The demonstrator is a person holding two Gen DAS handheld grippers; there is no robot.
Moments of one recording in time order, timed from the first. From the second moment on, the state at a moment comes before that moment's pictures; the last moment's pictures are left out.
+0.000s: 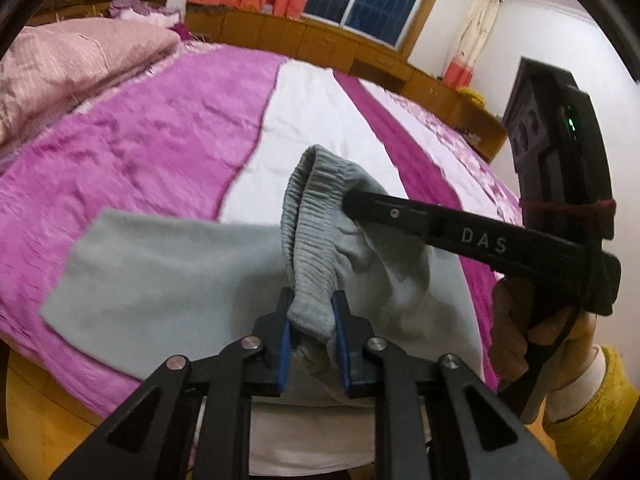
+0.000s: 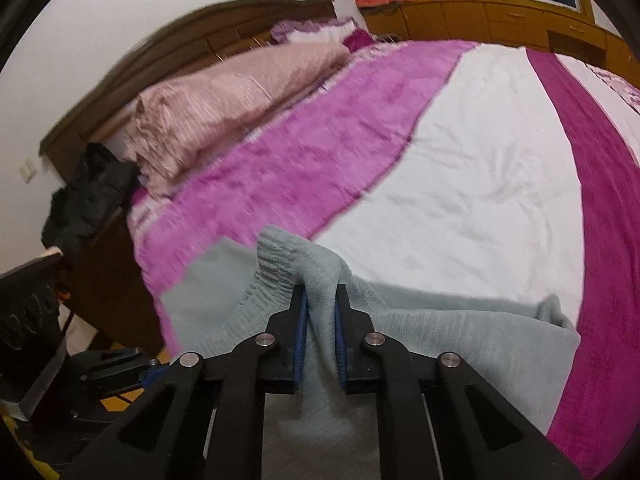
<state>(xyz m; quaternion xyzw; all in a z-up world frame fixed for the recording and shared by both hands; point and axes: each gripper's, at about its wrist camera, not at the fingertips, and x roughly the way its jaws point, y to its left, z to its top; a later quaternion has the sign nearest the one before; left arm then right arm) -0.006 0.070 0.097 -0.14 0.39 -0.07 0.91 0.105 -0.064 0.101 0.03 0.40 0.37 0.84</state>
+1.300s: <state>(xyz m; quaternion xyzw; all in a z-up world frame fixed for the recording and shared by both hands) -0.041 0.226 0.070 -0.16 0.40 0.08 0.90 0.116 0.009 0.087 0.04 0.43 0.33 0.84</state>
